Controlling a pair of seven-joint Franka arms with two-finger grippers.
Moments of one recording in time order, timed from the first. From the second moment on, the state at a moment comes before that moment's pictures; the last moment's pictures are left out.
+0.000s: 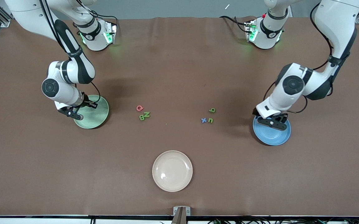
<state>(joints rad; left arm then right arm) 0.37 0.37 -0.64 -2.16 0.51 2.44 -0.31 0.16 0.28 -0.09 -2.40 0.08 2.50 0.40</state>
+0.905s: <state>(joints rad) 0.10 0.57 -0.73 -2.01 0.51 2.43 -0.91 0.37 0.25 -0.05 -2.19 0.21 2.32 0.75</state>
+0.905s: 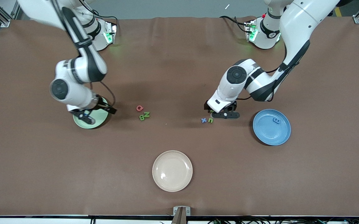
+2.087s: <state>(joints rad) -0.05 0.65 -0.60 -1.97 0.51 2.43 -0.92 0.58 0.41 -0.05 -2.28 0.21 2.68 1.02</state>
